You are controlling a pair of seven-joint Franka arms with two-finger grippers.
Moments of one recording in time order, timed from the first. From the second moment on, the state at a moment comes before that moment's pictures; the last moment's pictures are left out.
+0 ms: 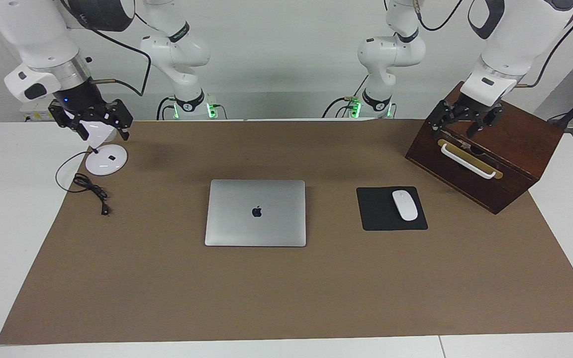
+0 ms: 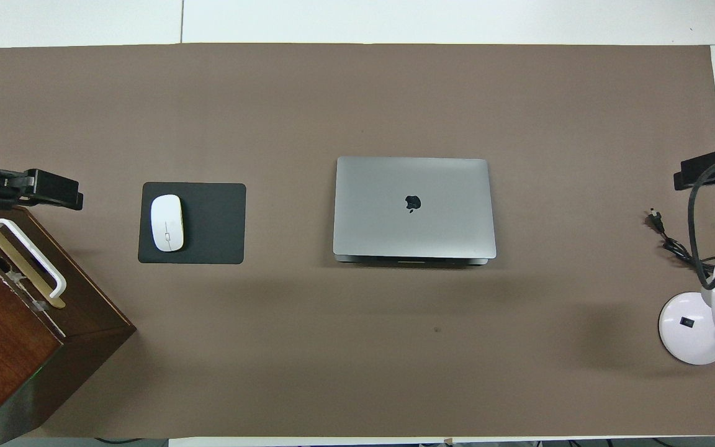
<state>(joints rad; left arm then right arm) -0.06 -0.04 -0.03 -1.63 -0.03 1.58 -0.01 -0.08 -0.01 0.03 -1.58 -0.01 1.58 -0.03</state>
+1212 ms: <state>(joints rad) -0.03 -0.04 -0.03 -1.63 -0.03 1.59 -0.01 -0.10 -0.02 0.02 -1.75 0.11 1.80 -0.03</state>
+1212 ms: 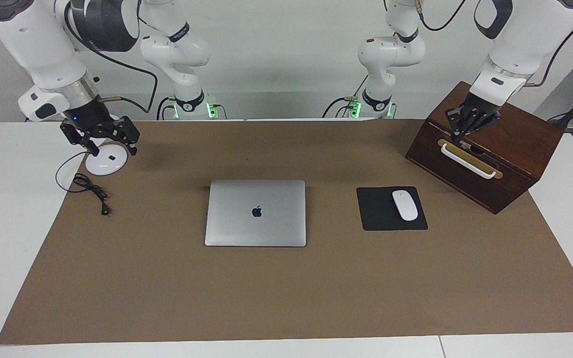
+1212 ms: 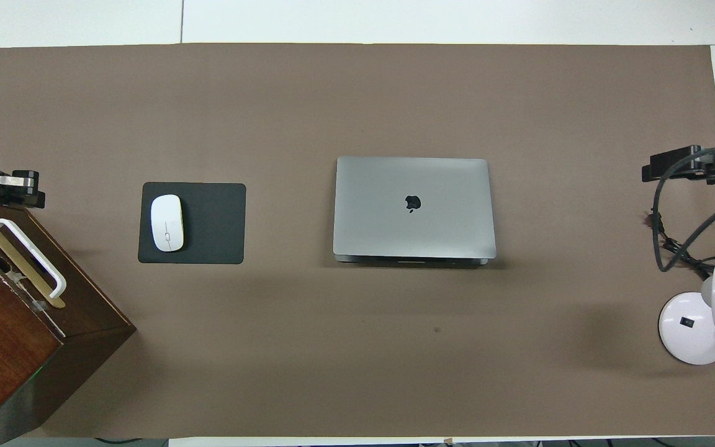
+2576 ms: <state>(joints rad) -0.21 -0.37 -0.06 -2.47 -0.07 2.49 0.12 0.21 -0.19 0.04 -2.41 0.84 2.59 0.37</state>
